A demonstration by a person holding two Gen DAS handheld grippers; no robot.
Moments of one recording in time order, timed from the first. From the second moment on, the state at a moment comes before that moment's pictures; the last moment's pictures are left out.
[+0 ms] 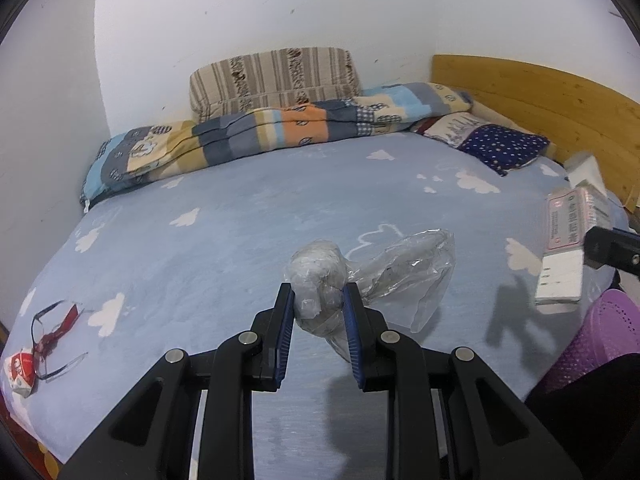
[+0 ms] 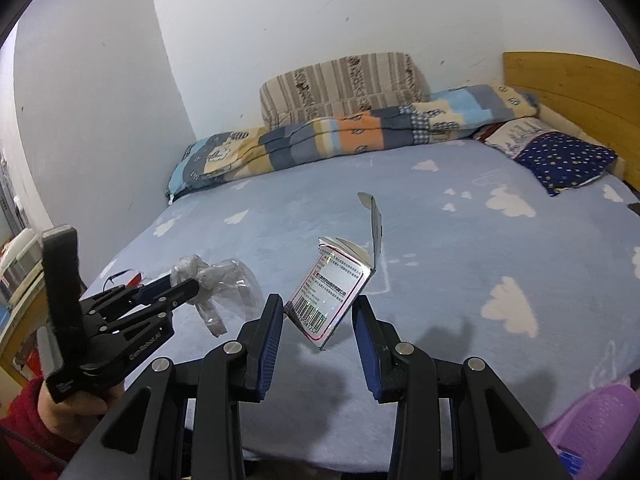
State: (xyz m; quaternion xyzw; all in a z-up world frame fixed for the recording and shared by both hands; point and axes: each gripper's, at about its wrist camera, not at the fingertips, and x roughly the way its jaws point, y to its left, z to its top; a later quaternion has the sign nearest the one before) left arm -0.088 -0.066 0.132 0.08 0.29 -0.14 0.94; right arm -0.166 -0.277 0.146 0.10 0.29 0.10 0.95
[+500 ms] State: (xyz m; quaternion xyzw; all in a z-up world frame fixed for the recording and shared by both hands) left arm -0.147 -0.150 0.169 0.11 0.26 -0.23 0.93; right arm -0.258 -0.364 0.169 0.15 0.25 0.02 0.96
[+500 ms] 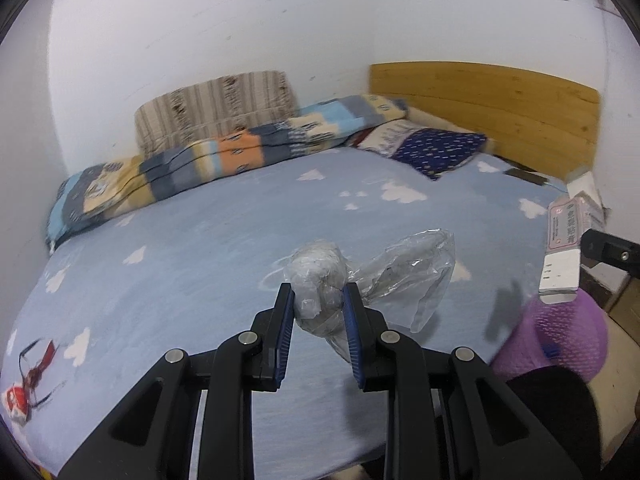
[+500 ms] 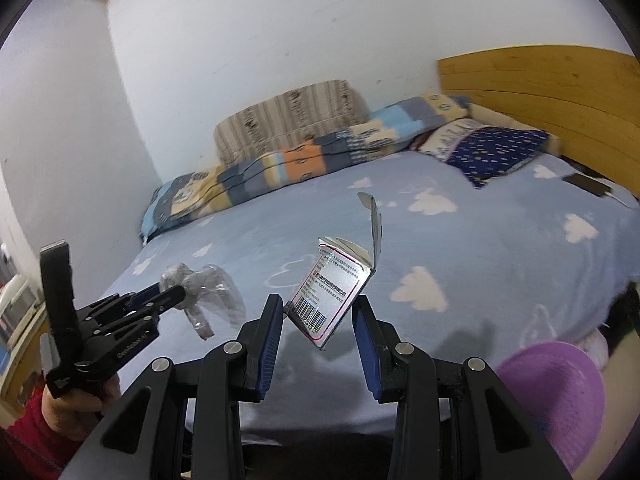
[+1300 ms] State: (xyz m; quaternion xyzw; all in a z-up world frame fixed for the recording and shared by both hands) left arm -0.219 -0.353 0.172 0.15 0.35 -0.46 0.80; right arm -0.408 -0.513 0.150 0.23 0.25 -0.16 0.93
